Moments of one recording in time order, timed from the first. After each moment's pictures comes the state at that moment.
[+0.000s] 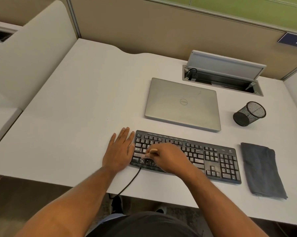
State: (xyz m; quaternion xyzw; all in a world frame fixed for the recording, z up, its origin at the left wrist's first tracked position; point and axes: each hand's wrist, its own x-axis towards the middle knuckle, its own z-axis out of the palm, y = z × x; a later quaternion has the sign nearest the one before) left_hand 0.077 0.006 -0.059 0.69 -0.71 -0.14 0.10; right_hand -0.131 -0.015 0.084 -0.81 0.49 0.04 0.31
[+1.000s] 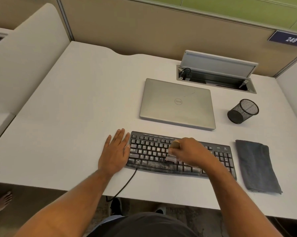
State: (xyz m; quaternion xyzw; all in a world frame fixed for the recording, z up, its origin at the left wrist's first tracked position) left_hand 0.077 0.006 -0.061 0.69 -0.71 -0.13 0.11; right_hand -0.204 -0.041 0.102 -0.73 0.59 0.08 0.33
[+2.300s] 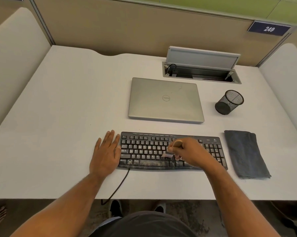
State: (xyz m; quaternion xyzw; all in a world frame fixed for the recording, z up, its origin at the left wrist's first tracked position) left_hand 0.076 0.006 -0.062 0.69 -0.70 -0.13 0.11; right_hand -0.239 -0.023 0.097 -0.66 0.64 -0.02 0.40
